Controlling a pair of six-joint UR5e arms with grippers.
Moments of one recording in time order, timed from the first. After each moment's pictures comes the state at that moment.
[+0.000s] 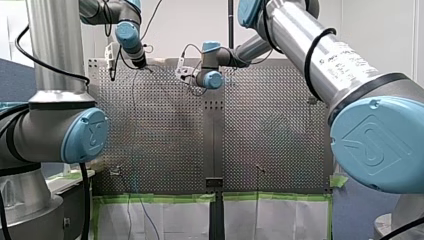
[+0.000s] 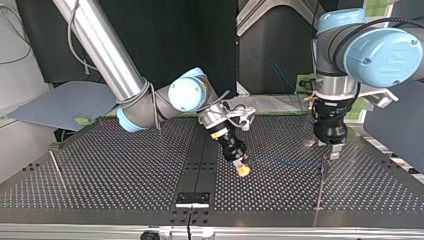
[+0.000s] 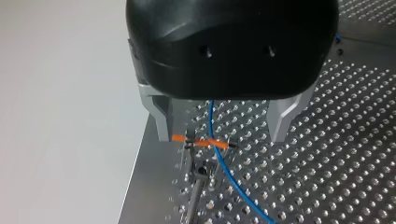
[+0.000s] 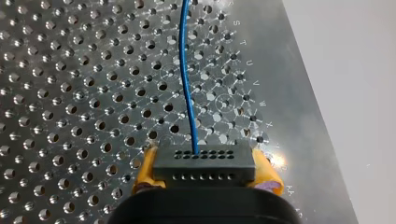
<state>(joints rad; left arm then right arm) -0.06 -1.45 -1.67 -3.26 -1.75 -1.68 2.37 -0.84 0.89 -0.28 1.41 1.81</state>
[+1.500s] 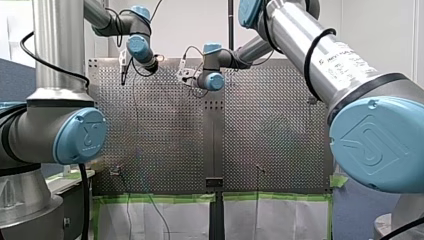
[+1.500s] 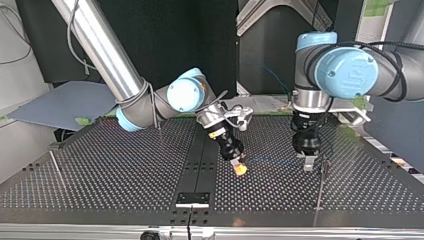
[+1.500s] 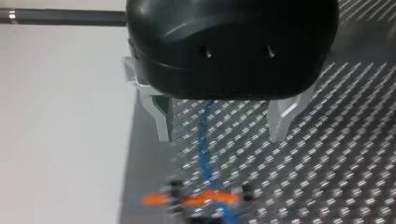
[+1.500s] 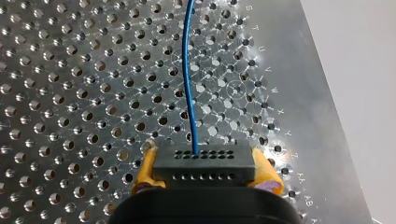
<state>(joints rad) -0.13 -1.55 -1.64 -3.08 -1.75 -1.54 2.37 -0.84 0.90 -0.28 1.41 1.80</state>
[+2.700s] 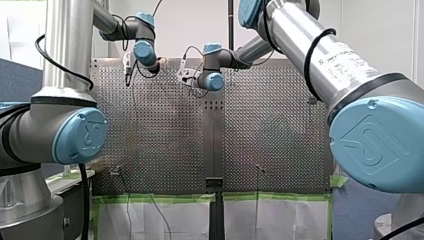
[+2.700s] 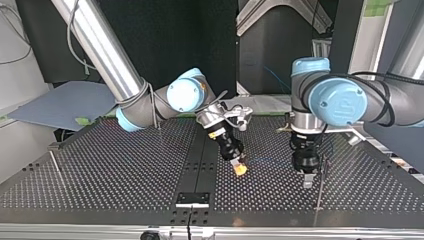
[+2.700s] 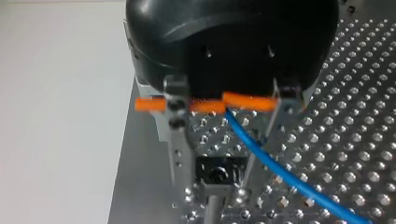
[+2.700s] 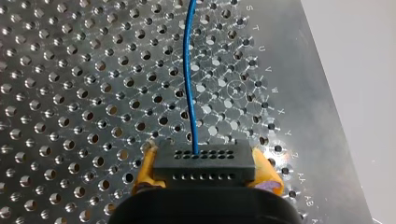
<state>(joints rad) -0.12 -1.66 -1.53 -3.07 -1.77 -1.53 2.37 -0.84 0.90 -0.28 1.41 1.80</state>
